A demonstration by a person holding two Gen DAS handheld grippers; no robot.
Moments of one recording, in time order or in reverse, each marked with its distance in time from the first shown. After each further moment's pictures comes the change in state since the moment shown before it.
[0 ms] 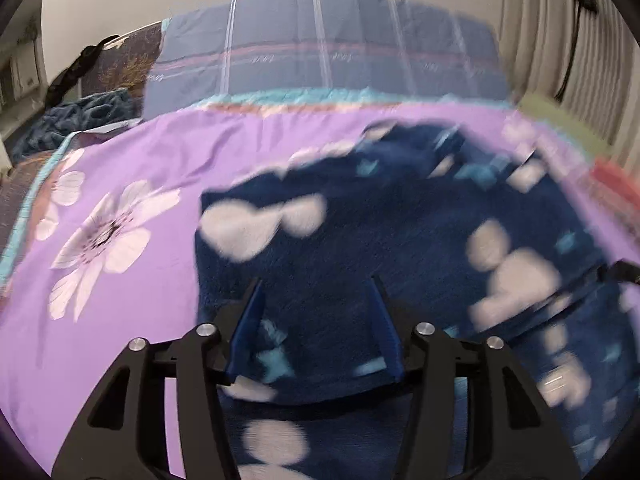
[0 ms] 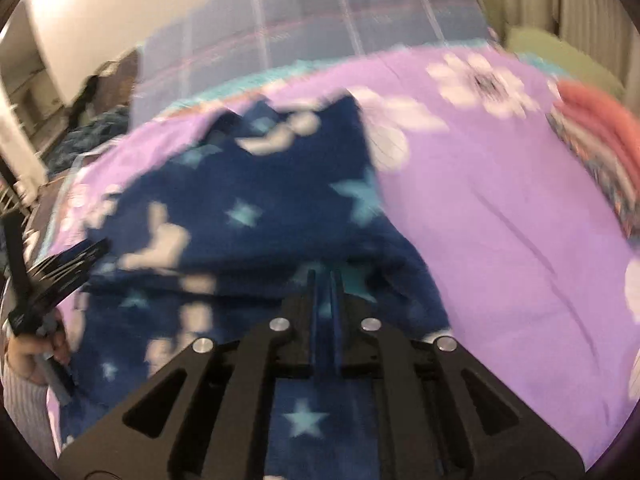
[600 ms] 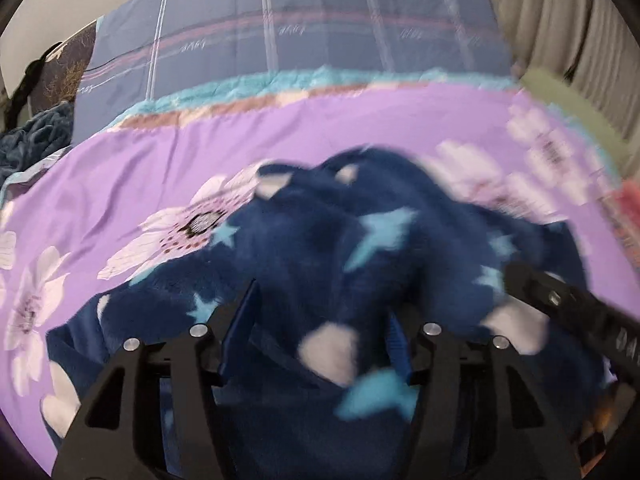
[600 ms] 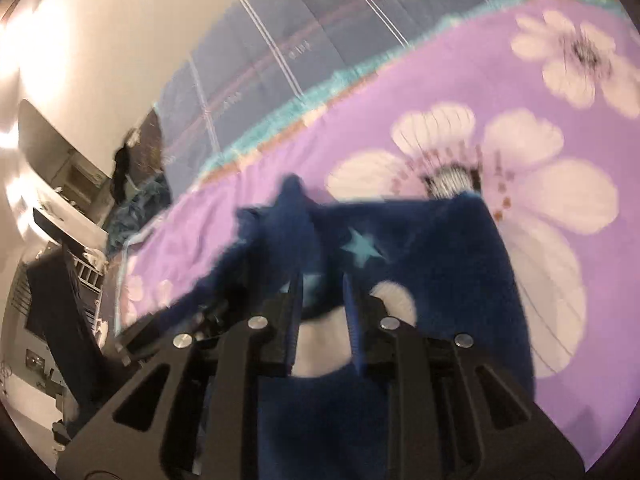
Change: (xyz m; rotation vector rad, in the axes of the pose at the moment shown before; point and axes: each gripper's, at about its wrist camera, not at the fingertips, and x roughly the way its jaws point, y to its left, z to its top) left arm 0.153 -0.119 0.105 0.068 0.182 0.067; right arm 0.168 -0.033 0.105 0.270 0.066 0.233
